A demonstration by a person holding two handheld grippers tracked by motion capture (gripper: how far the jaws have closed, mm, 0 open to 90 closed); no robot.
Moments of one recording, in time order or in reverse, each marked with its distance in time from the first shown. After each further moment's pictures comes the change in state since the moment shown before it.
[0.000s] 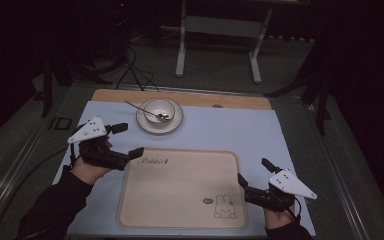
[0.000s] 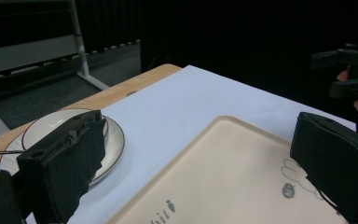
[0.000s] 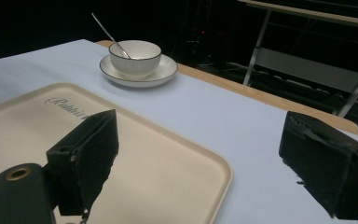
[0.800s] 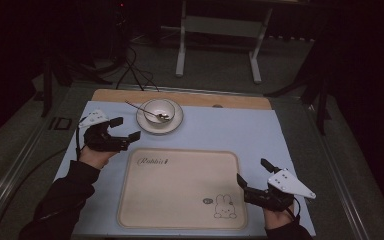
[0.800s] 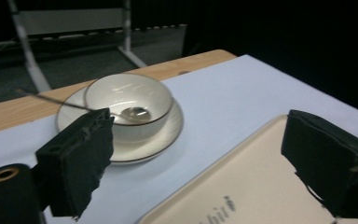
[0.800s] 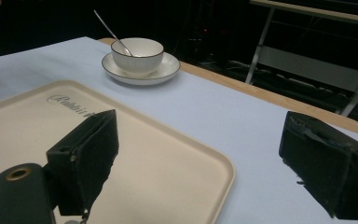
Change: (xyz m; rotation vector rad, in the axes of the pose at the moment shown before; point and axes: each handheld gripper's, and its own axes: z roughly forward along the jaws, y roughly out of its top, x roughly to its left) left arm 0.055 -0.031 0.031 0.056 0.166 -0.157; right arm 0.001 0.000 0.001 0.008 0.008 -0.002
